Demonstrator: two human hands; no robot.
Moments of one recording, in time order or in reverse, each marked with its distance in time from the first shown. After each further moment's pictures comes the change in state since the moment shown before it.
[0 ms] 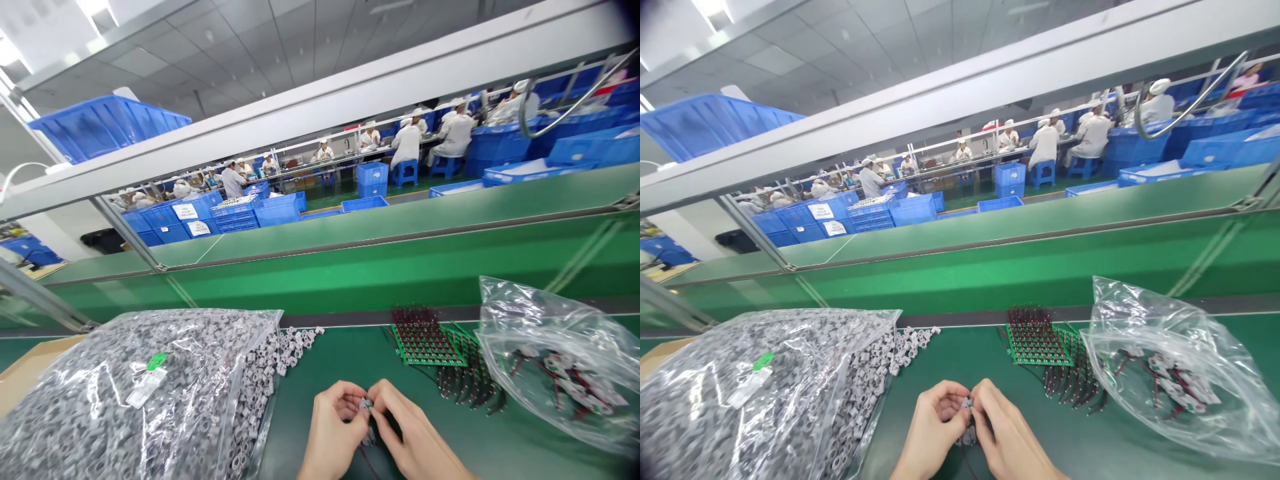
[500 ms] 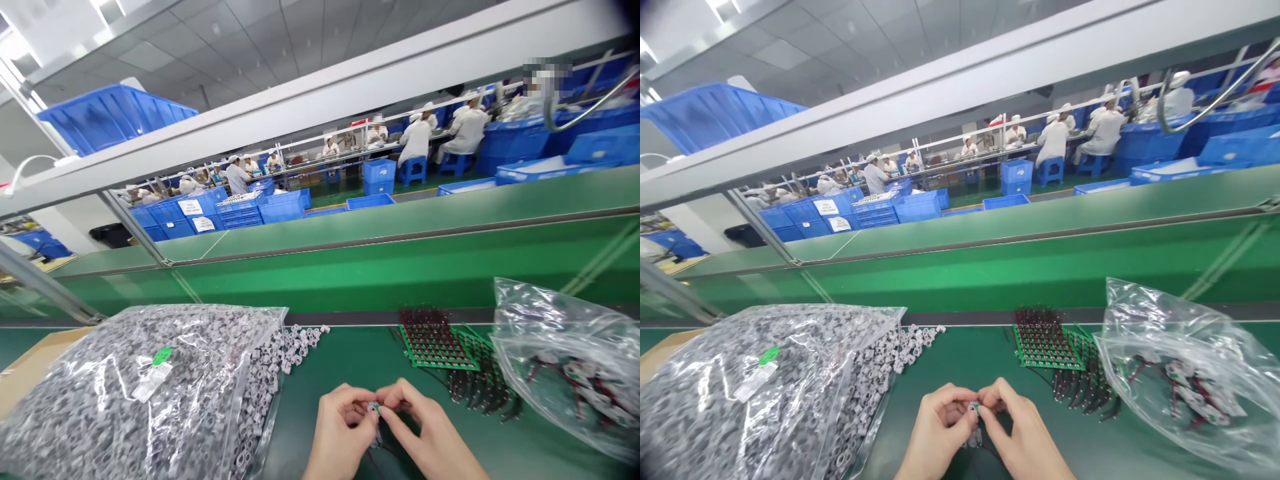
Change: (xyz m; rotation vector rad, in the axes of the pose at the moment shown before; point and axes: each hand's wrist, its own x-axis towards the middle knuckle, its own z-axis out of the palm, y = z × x) left_hand -0.001 -0.003 0.000 -0.100 -0.015 0.075; right_hand 0.005 0.000 -0.006 0.195 -0.019 0.181
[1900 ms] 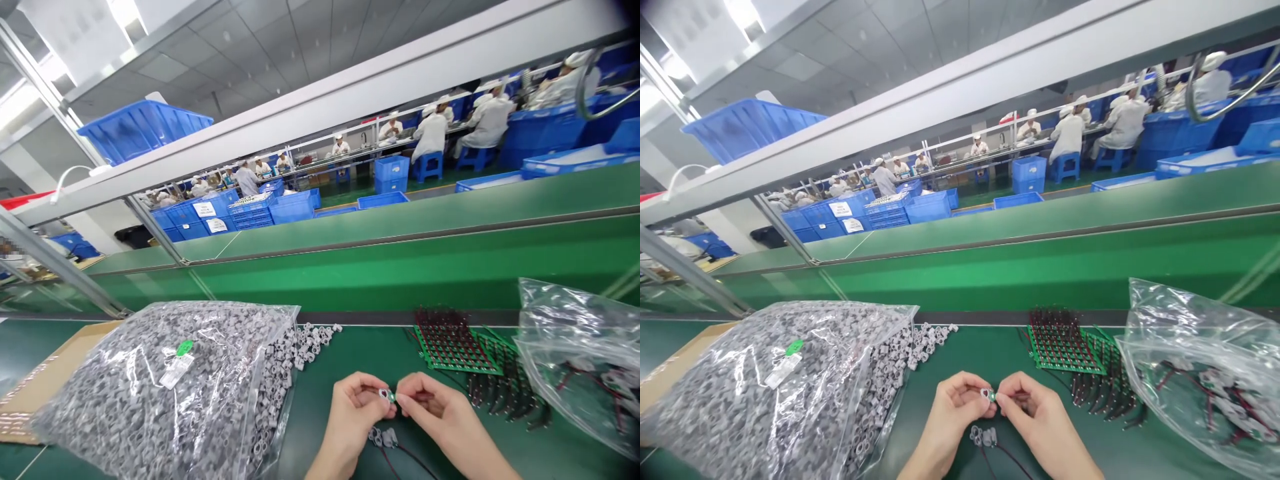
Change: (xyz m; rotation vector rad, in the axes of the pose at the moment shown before) left_hand 0.009 0.018 0.001 -0.354 0.040 -0.172; right_hand 0.011 0.011 -0.005 0.326 0.047 0.183
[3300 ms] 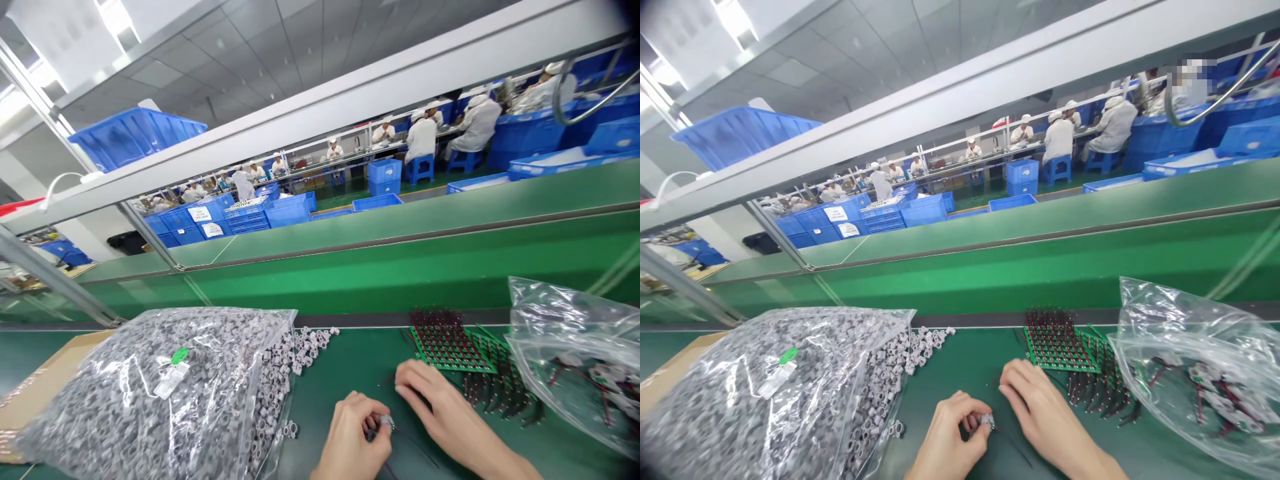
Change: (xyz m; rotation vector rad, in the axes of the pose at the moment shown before) left_hand -0.014 -0.004 -0.011 1.042 -0.082 0.248; right_hand 0.013 0.005 -0.018 -0.770 -0.063 -0.368
